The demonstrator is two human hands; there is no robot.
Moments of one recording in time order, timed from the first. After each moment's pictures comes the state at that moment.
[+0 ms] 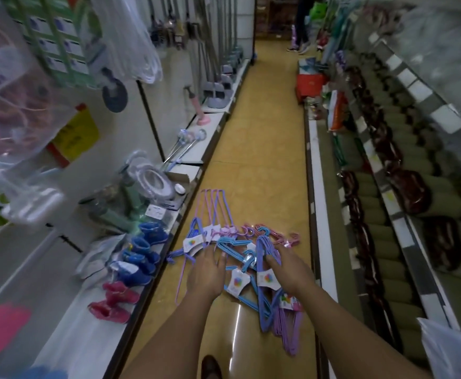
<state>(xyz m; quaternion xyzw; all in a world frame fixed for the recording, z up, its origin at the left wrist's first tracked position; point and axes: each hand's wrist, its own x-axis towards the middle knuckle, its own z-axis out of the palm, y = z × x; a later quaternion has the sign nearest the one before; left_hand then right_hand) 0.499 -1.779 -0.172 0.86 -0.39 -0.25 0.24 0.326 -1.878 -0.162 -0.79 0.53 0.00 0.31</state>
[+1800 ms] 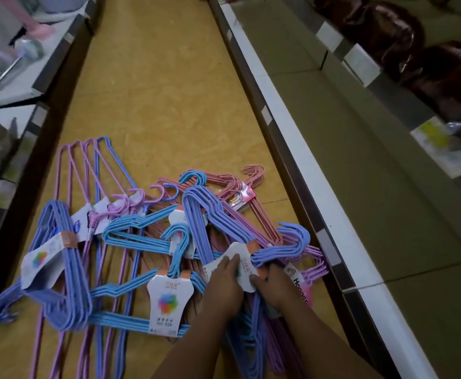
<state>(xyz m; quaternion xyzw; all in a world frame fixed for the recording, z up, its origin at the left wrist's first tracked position) 0.432 -2.043 -0.789 0.70 -0.58 -0.41 0.06 0.298 -2.065 -0.798 -0.55 0.69 -0.02 0.47</state>
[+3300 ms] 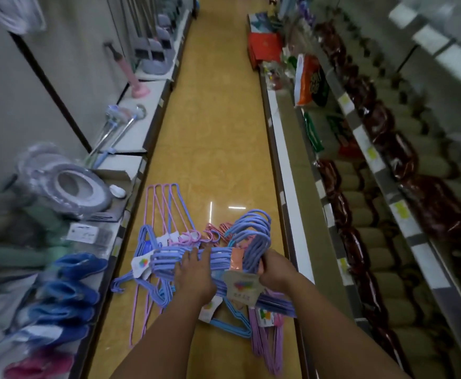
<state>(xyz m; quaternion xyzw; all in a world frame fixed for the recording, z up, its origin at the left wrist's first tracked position) 0.575 -1.994 -0.275 0.79 -0.54 -0.29 -0.05 0.405 -2.068 -0.241 -0.72 0.56 0.12 0.38</state>
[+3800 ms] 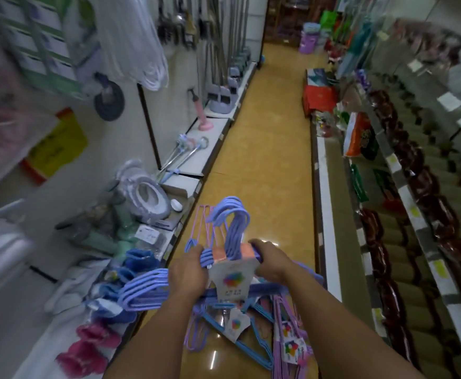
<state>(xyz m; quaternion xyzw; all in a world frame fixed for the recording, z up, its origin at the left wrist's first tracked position) 0.666 -1.903 -0.167 0.87 -0.40 -0.19 0.20 0.517 -2.023 -0.124 -0.82 0.44 0.11 0.34</state>
